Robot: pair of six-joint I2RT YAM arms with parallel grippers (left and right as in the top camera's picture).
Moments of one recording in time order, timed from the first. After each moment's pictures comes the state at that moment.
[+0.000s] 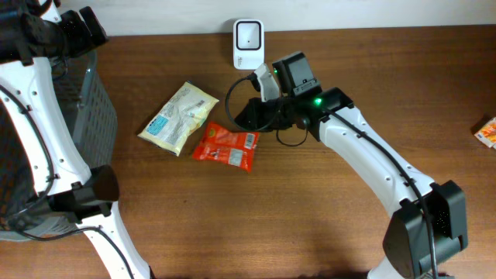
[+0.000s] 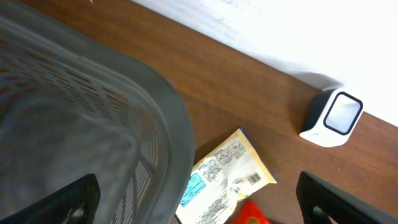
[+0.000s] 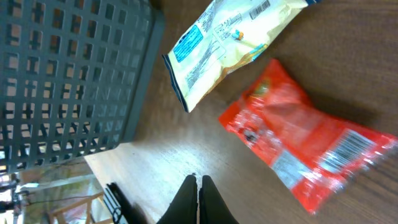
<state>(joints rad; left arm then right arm) 0.23 2.24 2.92 -1.59 0.13 -0.24 0.45 1.78 1.48 -0.62 -0.63 0.45</state>
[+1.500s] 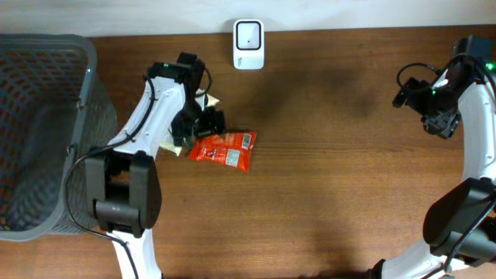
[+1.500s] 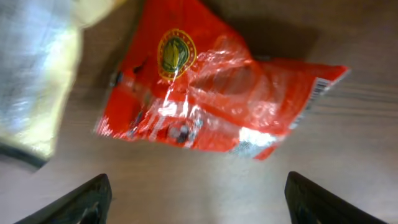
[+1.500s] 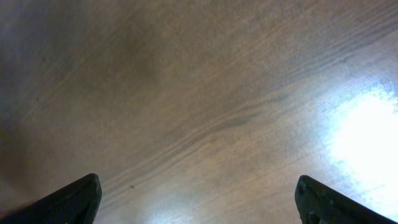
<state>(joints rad) -0.24 2.09 1.76 -1.29 0.23 -0.36 -0.34 1.83 1.69 -1.18 -0.11 0.34</state>
